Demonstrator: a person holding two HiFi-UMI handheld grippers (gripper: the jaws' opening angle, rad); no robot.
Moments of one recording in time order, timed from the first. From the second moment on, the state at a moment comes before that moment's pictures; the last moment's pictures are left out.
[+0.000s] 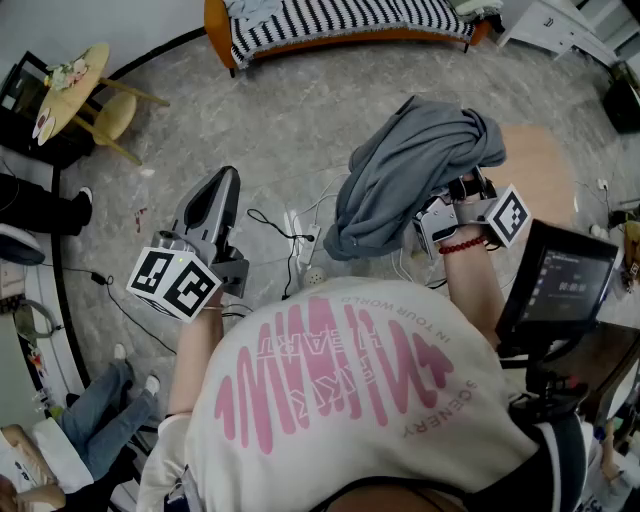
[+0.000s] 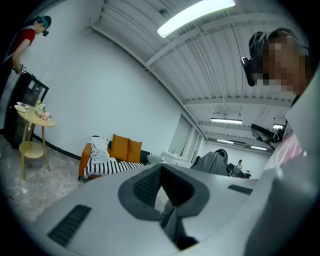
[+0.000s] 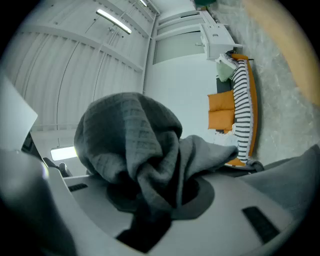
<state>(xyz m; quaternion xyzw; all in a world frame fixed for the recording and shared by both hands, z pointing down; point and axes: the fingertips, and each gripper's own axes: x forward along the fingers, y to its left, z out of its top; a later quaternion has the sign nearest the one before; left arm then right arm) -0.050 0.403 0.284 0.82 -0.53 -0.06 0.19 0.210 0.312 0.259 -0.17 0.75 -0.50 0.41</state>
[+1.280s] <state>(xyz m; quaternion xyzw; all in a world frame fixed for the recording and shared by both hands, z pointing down) -0.087 0.418 0.282 0.79 -0.59 -0.05 0.17 0.220 0.304 0.265 -0.19 0.73 -0.51 0.42</state>
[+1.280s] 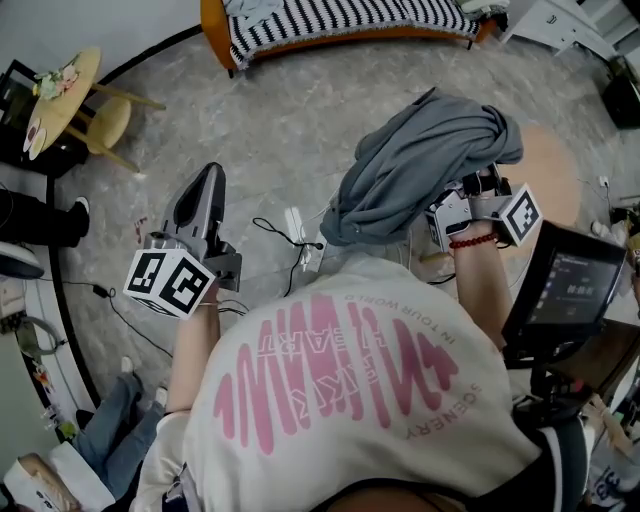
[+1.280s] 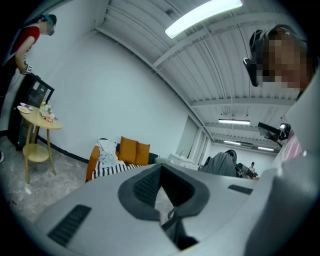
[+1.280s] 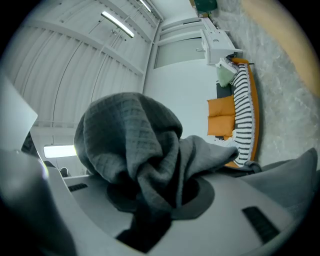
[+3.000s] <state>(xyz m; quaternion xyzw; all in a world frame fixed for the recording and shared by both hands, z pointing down) -0.064 0.413 0.285 0.81 -0.56 -0.07 0.18 0.210 0.309 0.267 -0.20 0.75 -0.49 0.39</state>
